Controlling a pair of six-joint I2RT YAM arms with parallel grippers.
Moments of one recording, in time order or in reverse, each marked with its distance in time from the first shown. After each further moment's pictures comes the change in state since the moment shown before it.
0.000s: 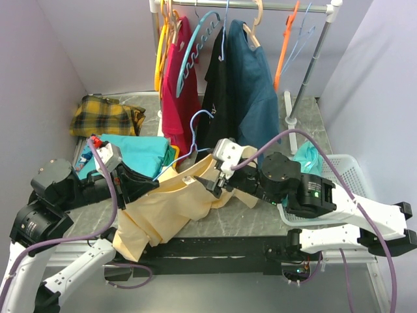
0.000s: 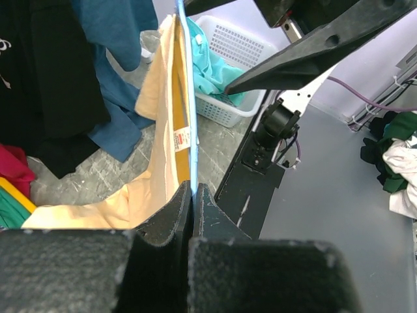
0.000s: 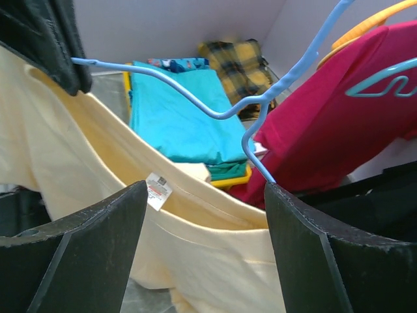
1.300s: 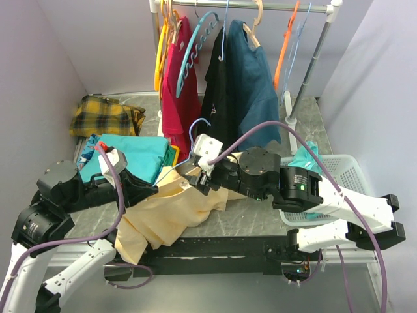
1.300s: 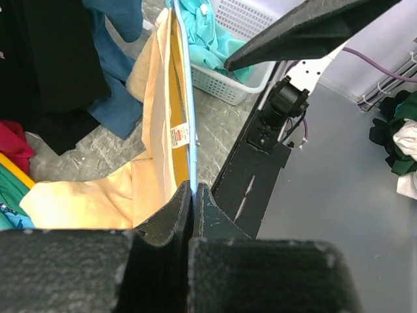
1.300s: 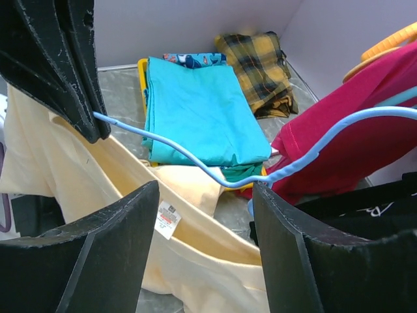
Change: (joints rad) left arm 0.005 -0.019 -0.030 -0.081 0.001 0.055; right arm 0.026 0.164 0.187 -0.098 -0.002 0.027
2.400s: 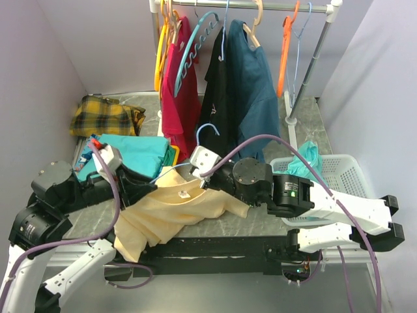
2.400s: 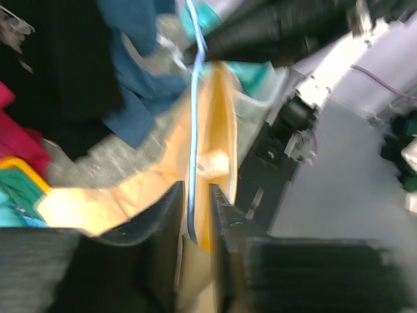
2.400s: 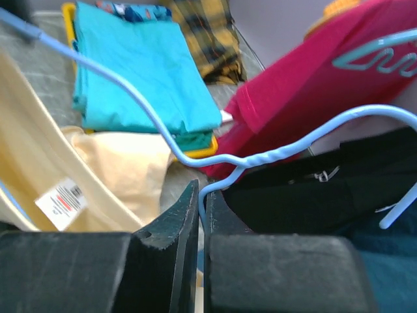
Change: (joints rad) left arm 0.001 -0.007 0.011 0.017 -0.039 -0.014; right arm -0.002 -0.044 -0.168 0.088 0.167 -0.145
